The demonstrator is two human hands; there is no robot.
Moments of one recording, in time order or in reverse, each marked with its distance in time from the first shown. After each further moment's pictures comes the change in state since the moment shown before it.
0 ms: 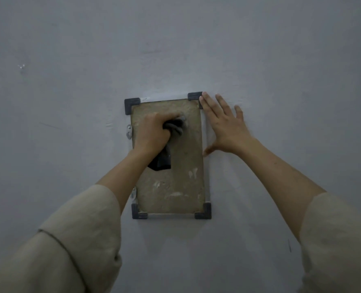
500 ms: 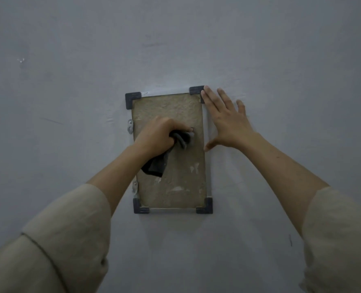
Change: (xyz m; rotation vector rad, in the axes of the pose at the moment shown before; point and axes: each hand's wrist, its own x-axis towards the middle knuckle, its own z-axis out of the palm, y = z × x) left_hand -0.007 -0.003 0.000 0.094 -0.340 0.122; right_hand -0.001 -0.001 -0.001 -0.006 -0.007 -0.001
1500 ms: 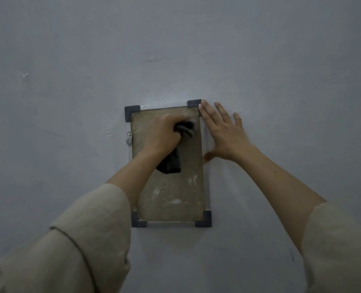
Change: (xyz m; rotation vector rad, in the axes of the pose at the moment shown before) left_hand 0.025 0.018 -0.001 -0.089 0.300 -0.117; right_hand 0.001 0.000 0.001 0.007 -0.002 0.002
